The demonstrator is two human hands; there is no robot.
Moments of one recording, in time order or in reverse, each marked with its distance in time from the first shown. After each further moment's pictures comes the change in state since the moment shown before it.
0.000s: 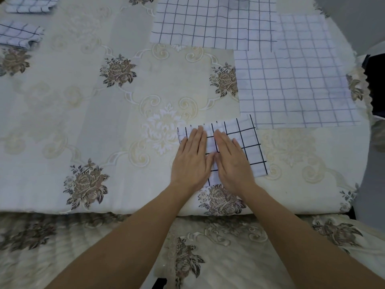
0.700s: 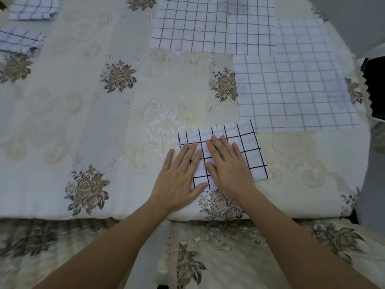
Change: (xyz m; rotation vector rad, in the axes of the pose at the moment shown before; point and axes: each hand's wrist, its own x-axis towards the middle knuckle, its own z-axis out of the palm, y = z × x) left_hand -0.037 -0.040 -0.015 0.218 -0.074 0.224; right_hand 0.002 -0.006 -0.002 -0.295 -0.096 -0.024
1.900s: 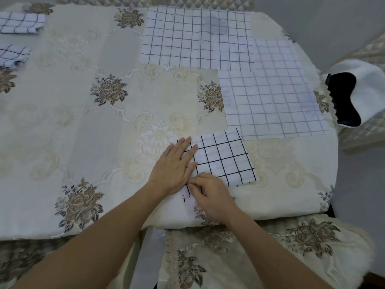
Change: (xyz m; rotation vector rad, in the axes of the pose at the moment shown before) left_hand 0.048 -0.025 -0.010 -0.154 -0.048 0.039; right_hand -0.023 -0.051 -0.021 0.648 -0.075 0.114
